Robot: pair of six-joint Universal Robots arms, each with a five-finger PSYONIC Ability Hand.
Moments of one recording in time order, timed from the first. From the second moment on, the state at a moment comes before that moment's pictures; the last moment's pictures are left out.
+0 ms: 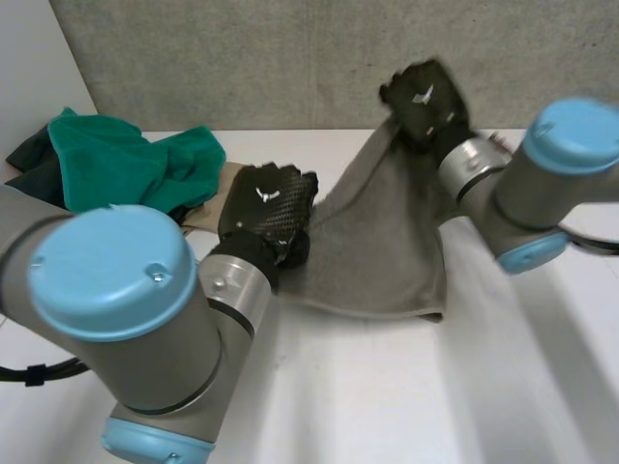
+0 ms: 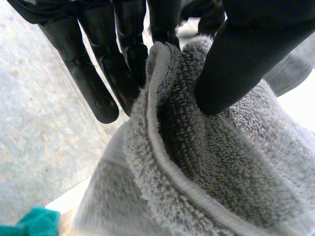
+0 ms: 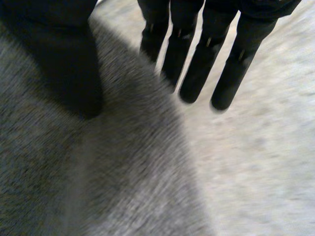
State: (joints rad) left arm 3.91 -1.94 -1.49 3.39 -1.81 3.30; right arm 1.98 -0.83 1.02 -0.40 1.27 2.62; left_hand 1.09 1.20 1.19 1.20 0.94; right_hand 0.67 0.68 0.70 0.70 0.52
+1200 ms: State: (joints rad) left arm 3.96 -1.83 -1.42 3.28 -1.83 3.32; right arm 1.91 -1.28 1.50 -0.04 1.33 2.85; left_hand 1.09 1.20 1.20 1.20 0.94; right_hand 1.11 1.17 1.18 1.19 1.00
